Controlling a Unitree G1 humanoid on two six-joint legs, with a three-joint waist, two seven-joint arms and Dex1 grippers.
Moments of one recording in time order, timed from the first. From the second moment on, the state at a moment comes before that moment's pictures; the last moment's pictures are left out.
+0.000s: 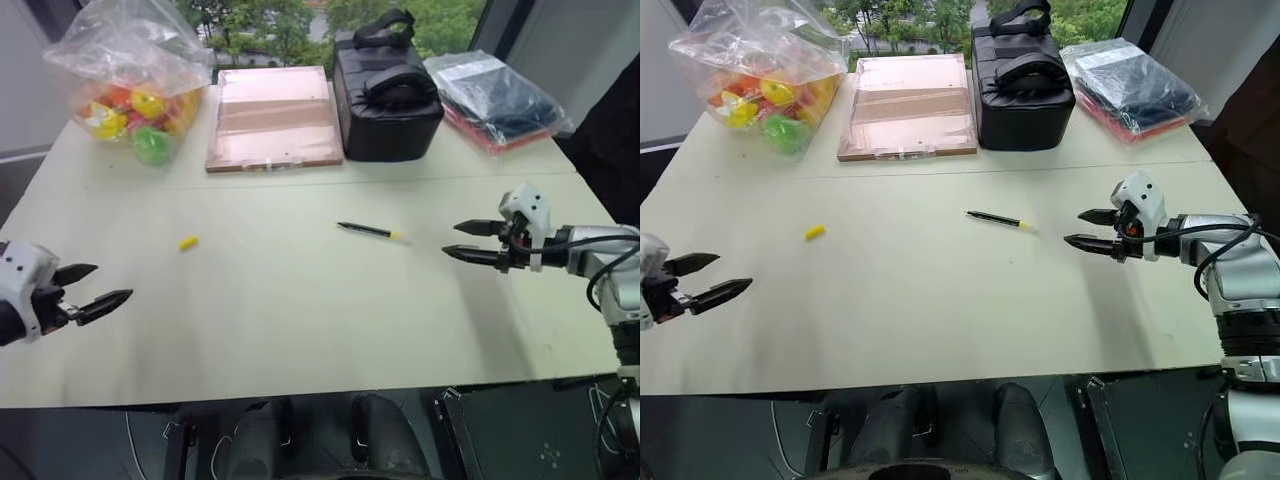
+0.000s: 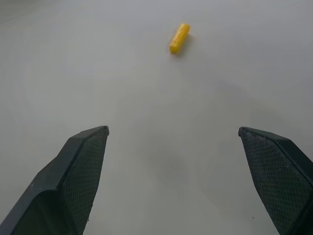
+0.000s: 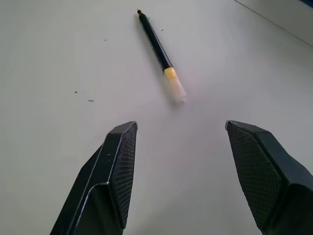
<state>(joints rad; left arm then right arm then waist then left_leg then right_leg) 0.08 0.94 0.52 0.07 -0.47 0.40 -1.00 -0.48 -0.90 -0.04 0.22 0.33 0.39 1.14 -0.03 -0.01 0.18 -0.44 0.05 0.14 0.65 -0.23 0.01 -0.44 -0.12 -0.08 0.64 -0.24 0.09</state>
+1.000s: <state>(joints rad) 0.02 0.89 0.45 0.04 -0.44 0.38 -0.96 -0.47 -0.85 -0.03 0.22 0.28 0.32 1.07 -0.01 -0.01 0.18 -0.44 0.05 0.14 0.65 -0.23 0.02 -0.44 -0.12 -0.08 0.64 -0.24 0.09</state>
